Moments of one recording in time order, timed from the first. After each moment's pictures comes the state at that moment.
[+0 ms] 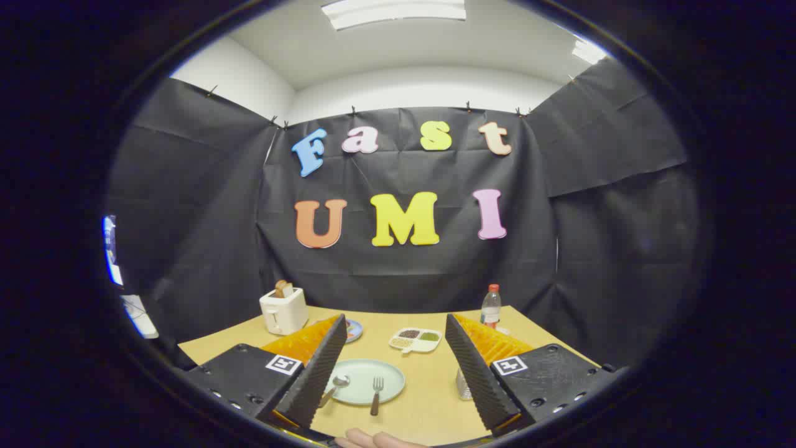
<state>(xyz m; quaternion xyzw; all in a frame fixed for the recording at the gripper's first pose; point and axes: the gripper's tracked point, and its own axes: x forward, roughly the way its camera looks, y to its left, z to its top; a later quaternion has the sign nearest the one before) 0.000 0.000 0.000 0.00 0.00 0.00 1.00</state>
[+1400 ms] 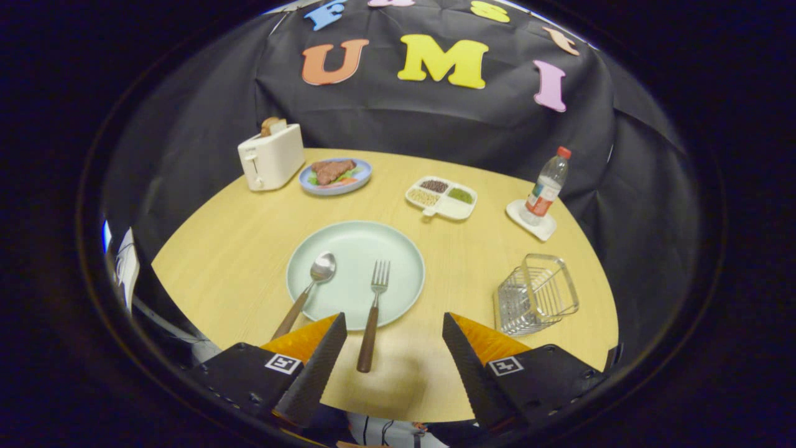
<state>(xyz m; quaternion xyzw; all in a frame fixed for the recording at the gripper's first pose) 0.094 0.014 -0.222 -0.07 0.41 0.04 0.91</state>
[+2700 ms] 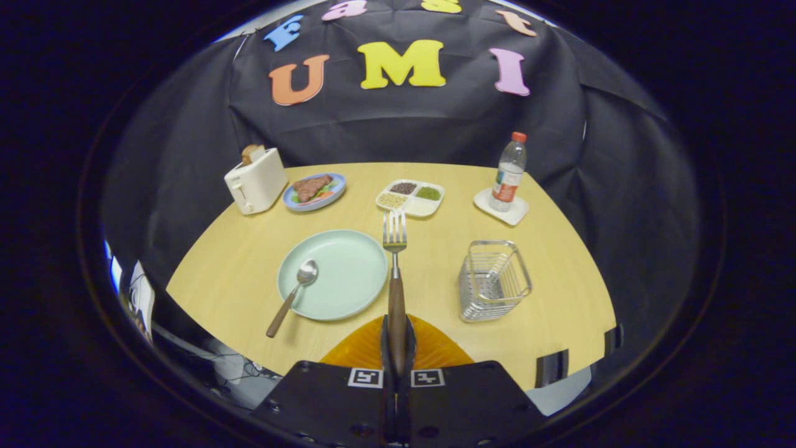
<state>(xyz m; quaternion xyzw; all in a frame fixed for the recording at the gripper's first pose) 0.056 -0.077 -0.158 0.00 0.37 -0.01 0.93</state>
